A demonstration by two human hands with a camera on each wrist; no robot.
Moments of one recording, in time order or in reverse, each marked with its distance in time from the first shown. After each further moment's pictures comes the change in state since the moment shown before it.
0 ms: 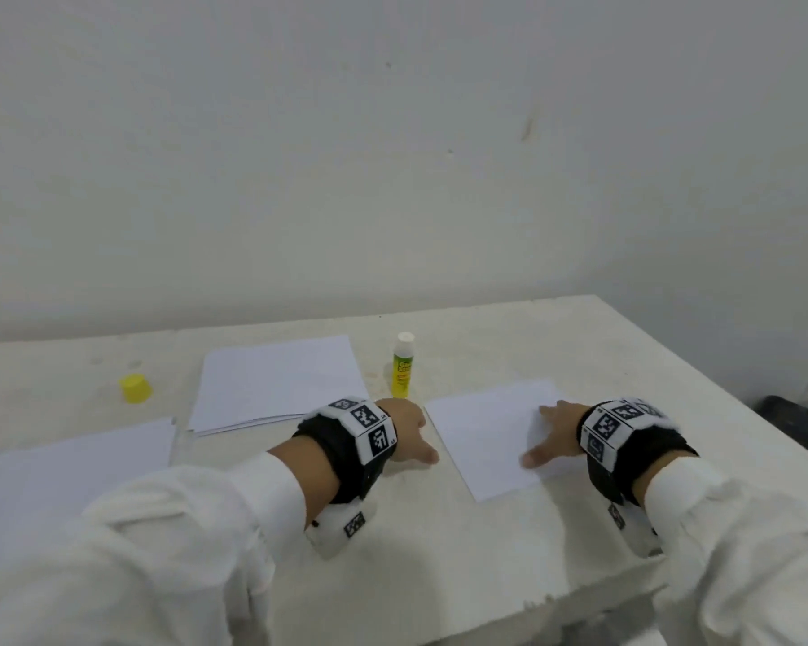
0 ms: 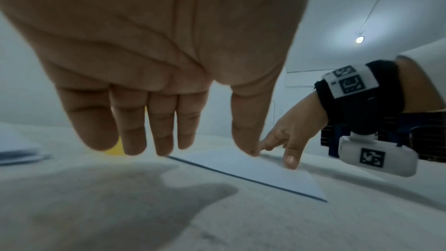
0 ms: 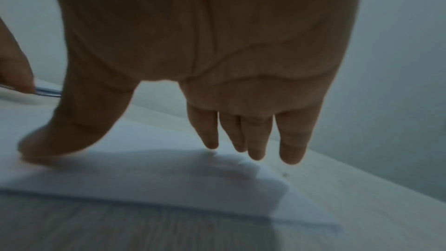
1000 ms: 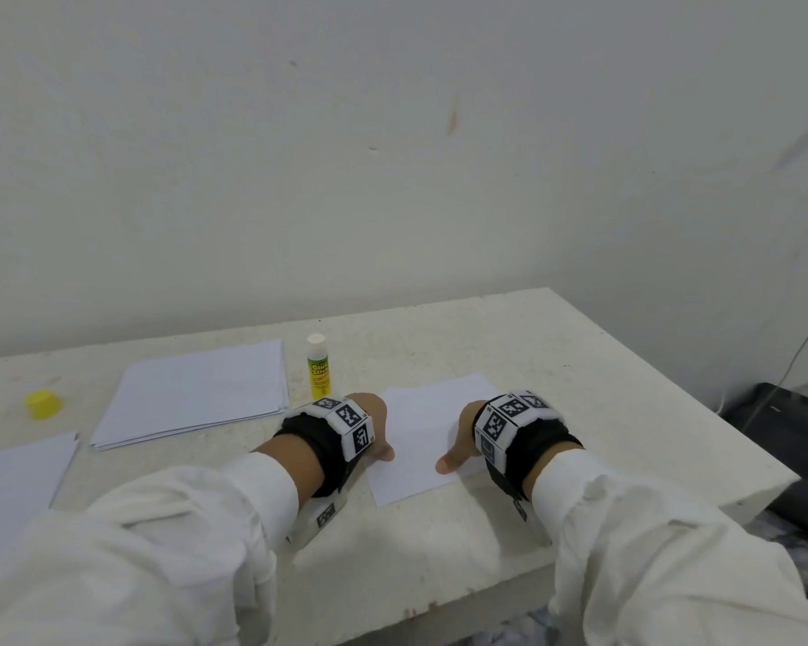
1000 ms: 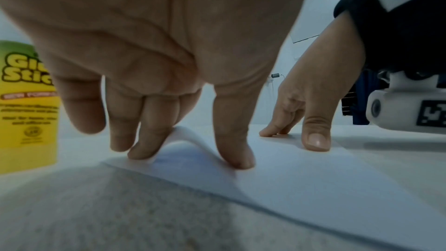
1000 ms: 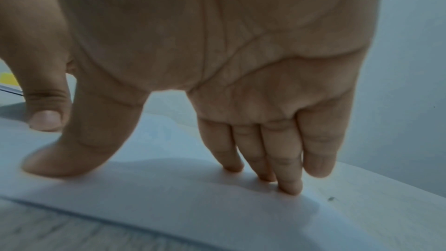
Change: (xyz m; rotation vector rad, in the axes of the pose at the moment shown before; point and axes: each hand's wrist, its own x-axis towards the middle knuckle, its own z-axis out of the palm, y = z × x) left_hand 0.046 0.080 0.005 0.157 0.032 -0.206; right_hand 0.049 0.018 0.018 -0.077 0.049 -0.131
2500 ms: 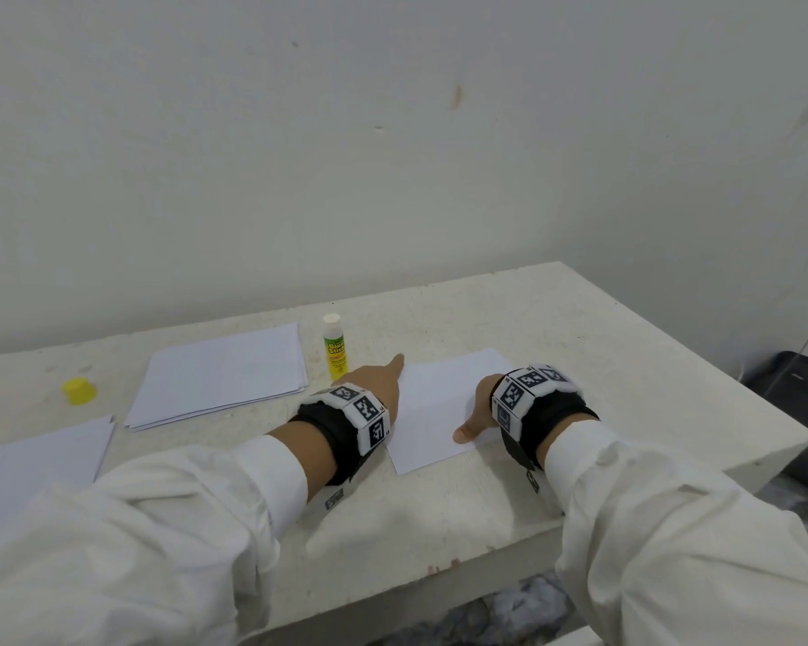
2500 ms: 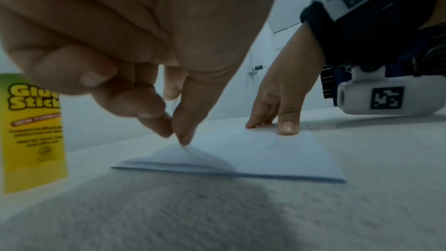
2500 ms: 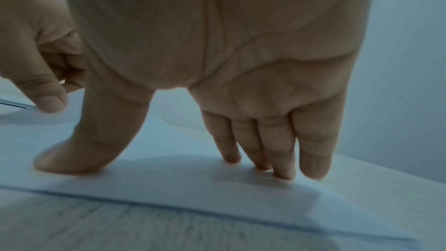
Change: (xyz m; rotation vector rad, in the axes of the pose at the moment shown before) left_hand -0.016 -0.009 0.003 -0.241 0.110 -0.049; right_hand -0.014 -0.001 -0.002 0.057 0.022 0.006
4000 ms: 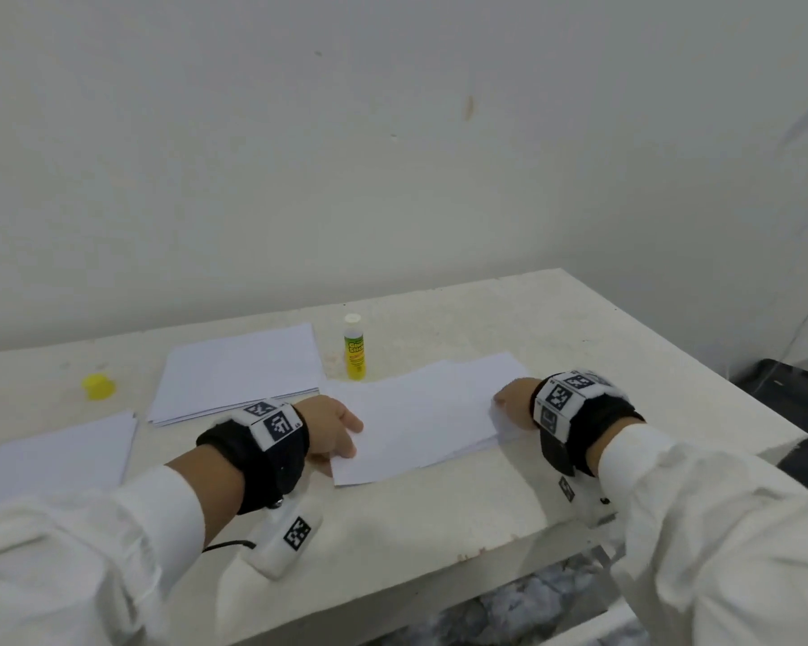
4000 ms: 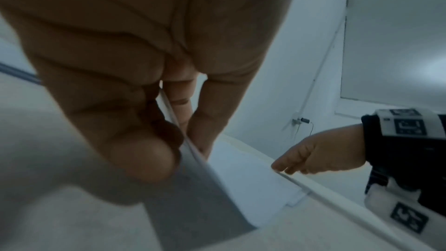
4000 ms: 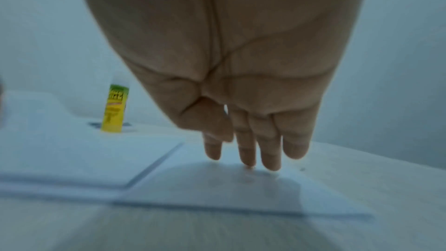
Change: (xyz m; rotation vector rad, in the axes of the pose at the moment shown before) left_hand -0.031 -0.092 0.008 -0.691 -0.223 -0.145; right_hand -0.023 0.006 0.006 0.102 0.091 0.006
